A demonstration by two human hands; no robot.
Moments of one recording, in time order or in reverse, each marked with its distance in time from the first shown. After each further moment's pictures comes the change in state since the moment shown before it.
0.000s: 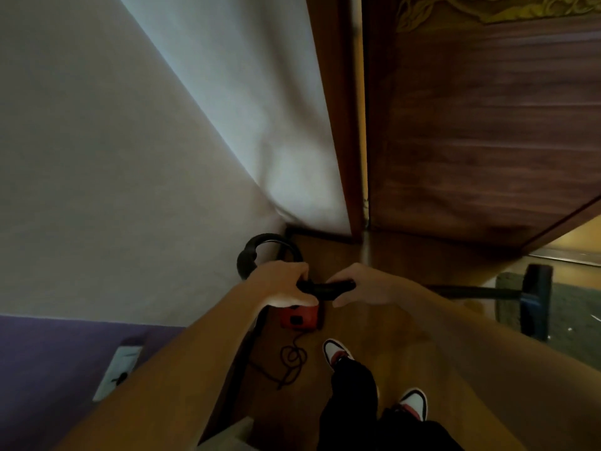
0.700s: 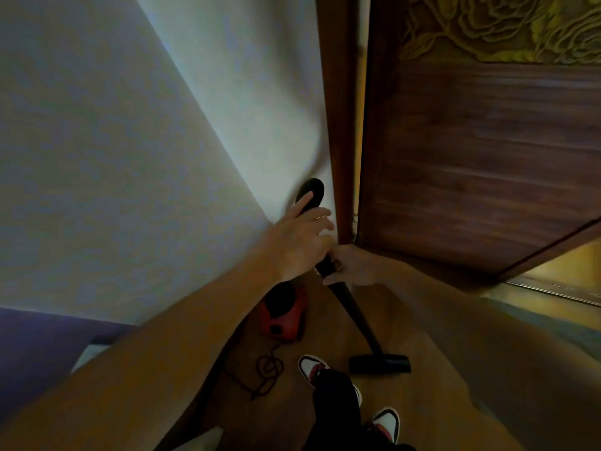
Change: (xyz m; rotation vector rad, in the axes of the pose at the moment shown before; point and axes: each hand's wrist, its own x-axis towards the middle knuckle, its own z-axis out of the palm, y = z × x) left_hand 0.019 0.036 -0.053 0.493 0.818 0.521; right_hand 0.014 -0.028 -0.056 -0.194 0.034 0.024
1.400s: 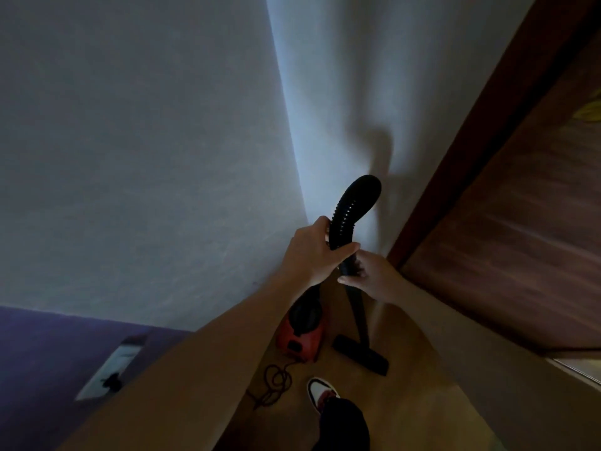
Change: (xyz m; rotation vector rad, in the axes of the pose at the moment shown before) left_hand -0.045 -0.124 0.031 -0.811 0.151 -1.038; right_hand 0.152 -0.039 -0.009 0.034 0.158 0.015
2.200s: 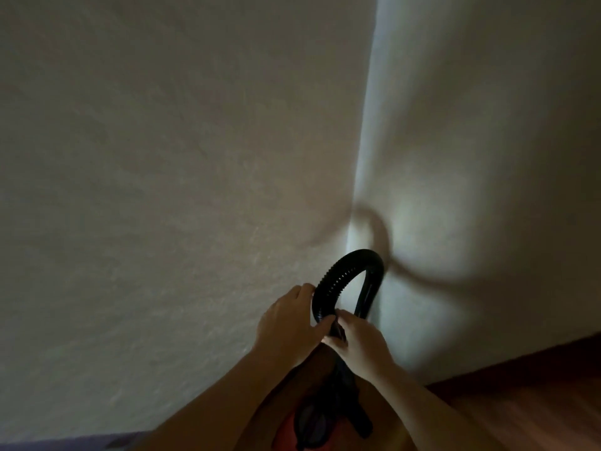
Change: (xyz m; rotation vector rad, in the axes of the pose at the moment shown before) left_hand 0.103 -0.062 -0.098 0.286 0.182 -0.137; right_hand 0.185 -0.073 -0.004 -0.376 0.028 -0.217
